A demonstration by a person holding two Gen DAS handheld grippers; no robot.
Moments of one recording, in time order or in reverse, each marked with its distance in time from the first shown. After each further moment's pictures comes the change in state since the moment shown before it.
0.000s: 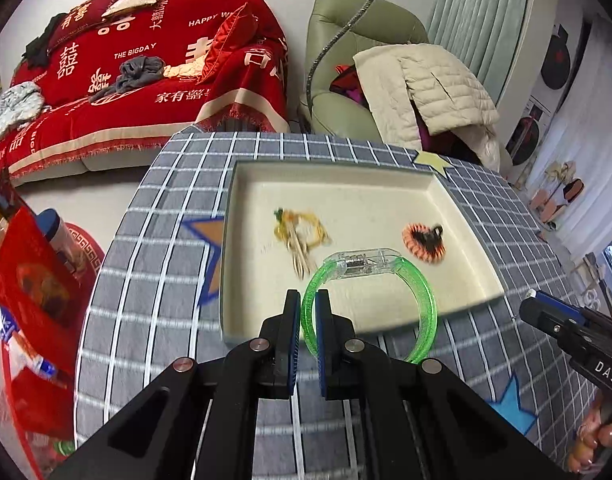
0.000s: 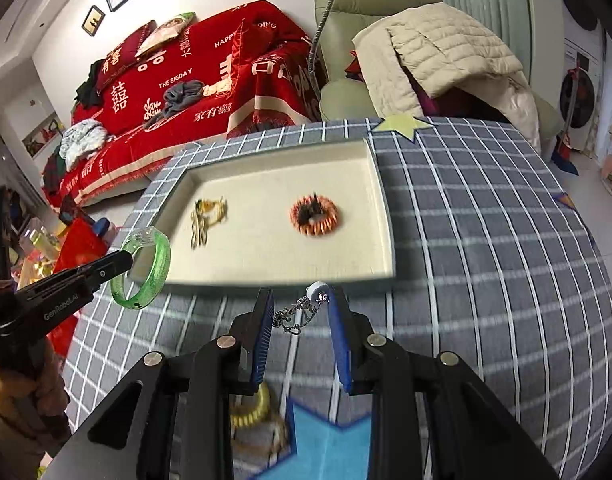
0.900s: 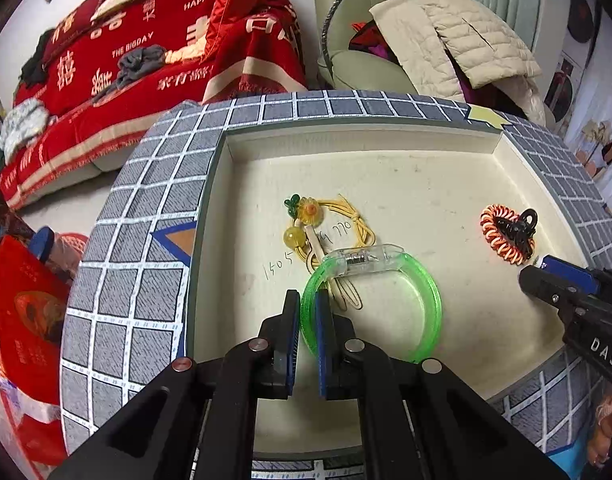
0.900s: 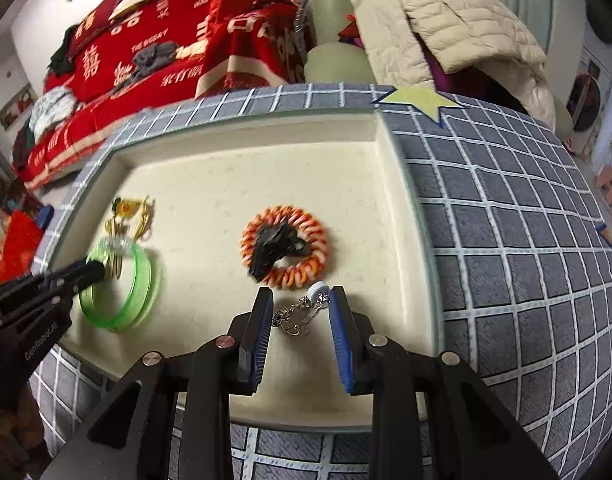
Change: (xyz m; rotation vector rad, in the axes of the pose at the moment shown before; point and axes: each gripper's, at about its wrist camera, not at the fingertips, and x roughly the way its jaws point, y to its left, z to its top) left arm -0.092 -0.001 0.064 0.095 0.148 0.158; right arm 0.116 -0.006 0.030 -0.064 0.124 -0.104
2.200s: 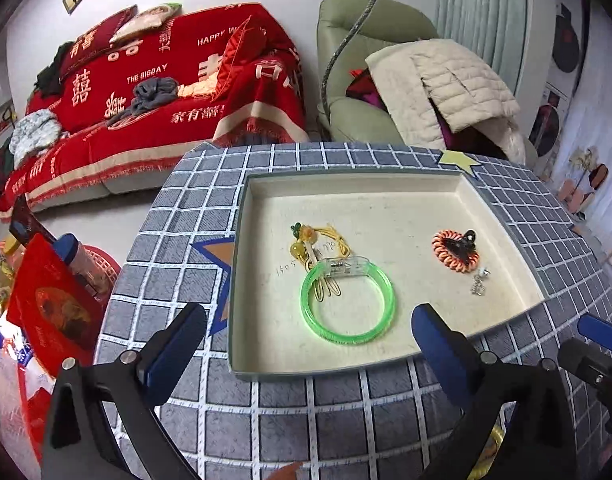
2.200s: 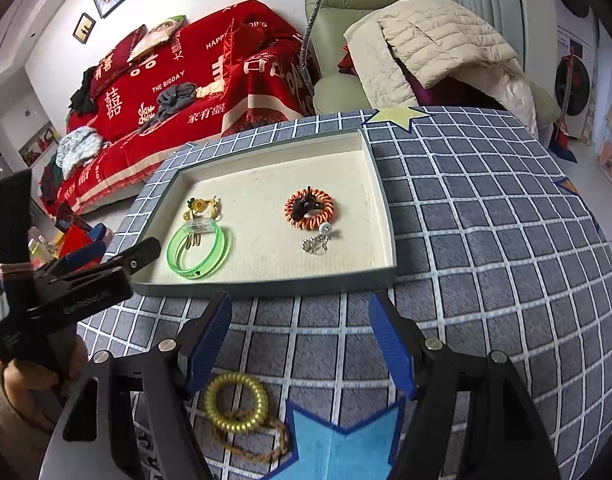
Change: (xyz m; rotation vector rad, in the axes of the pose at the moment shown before) left arm -0.223 -0.006 -0.078 -0.025 -0.116 -0.024; right arm -0.110 -0.009 -0.064 0.115 -0.118 0.110
